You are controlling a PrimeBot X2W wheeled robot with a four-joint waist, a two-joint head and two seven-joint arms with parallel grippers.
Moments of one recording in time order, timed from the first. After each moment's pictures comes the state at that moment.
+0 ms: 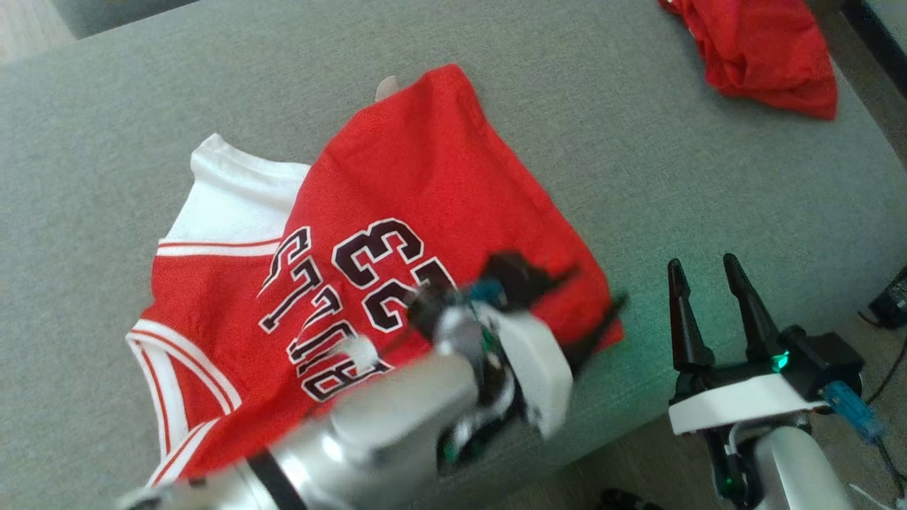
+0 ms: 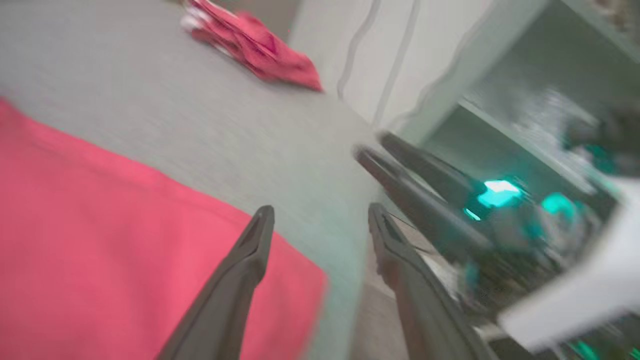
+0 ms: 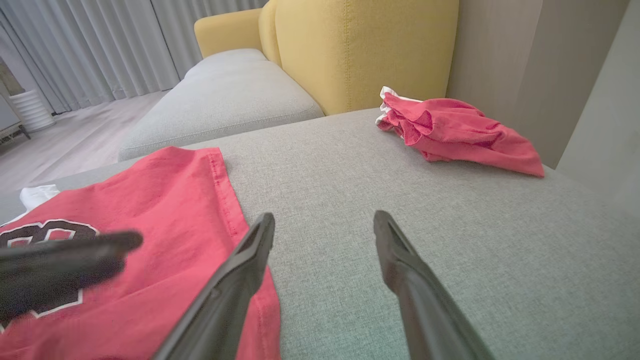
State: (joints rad) left arm -0.70 0.06 -1.28 0.38 -0.90 0.13 -0.11; right arm -0.07 -0.04 0.08 0.23 0.18 0.13 -0.25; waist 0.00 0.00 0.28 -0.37
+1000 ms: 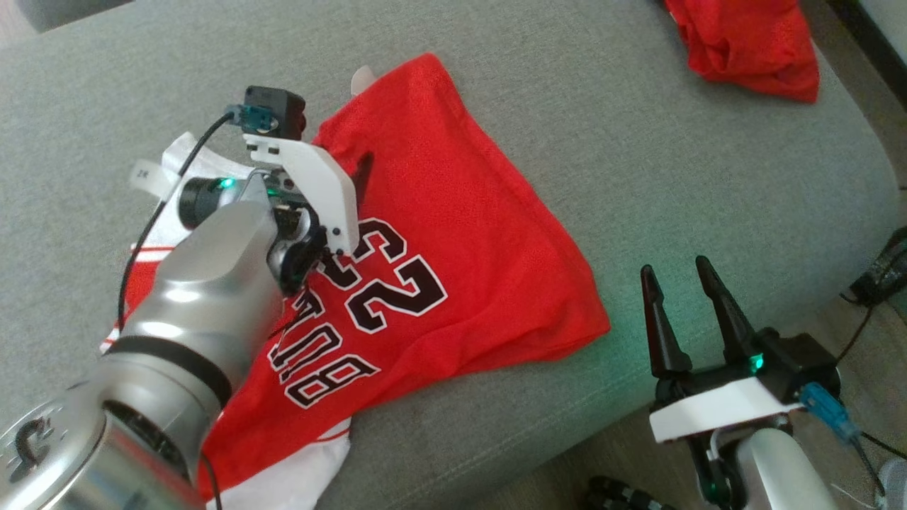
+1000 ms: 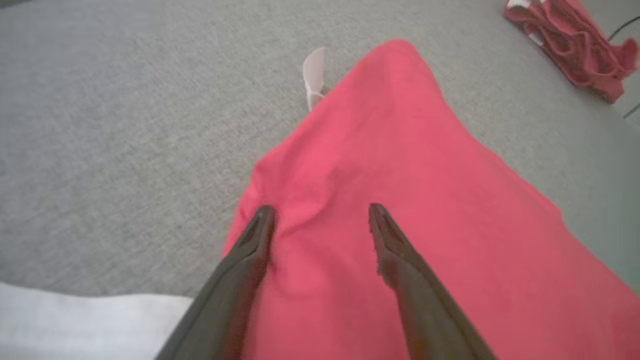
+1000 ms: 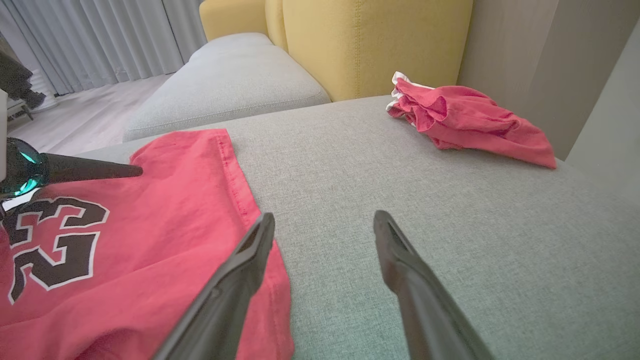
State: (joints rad) left arm -1.00 0.11 -1.06 1.10 -1.01 -0.02 0.02; right arm -0.07 -0.04 0.13 0.22 0.16 0.13 -0.25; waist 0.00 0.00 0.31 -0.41
